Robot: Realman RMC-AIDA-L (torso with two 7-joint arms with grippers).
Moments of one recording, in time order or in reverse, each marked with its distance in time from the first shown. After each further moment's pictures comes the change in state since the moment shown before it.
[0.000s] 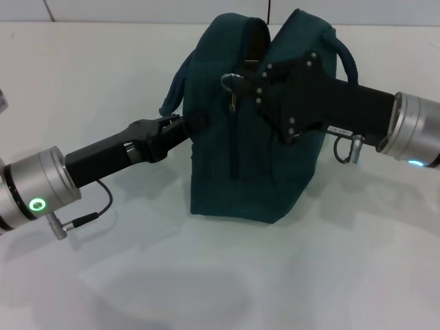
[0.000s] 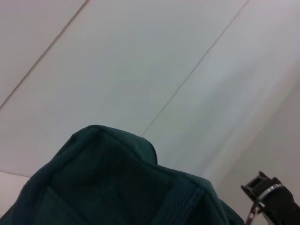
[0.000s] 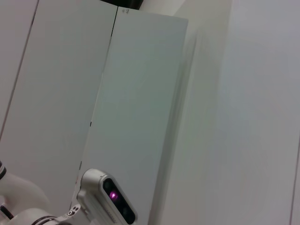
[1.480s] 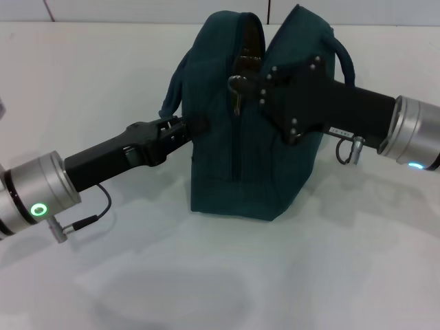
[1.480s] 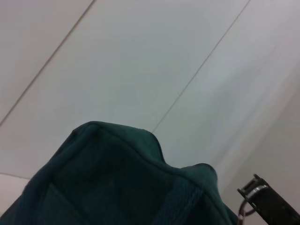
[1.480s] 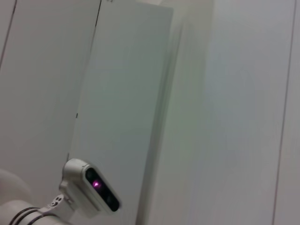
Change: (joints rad) left arm 0.004 0.000 -0.009 -0.027 -0.004 -0.014 0.059; right arm -0.010 0.003 0.002 0.013 0.004 0.032 0.000
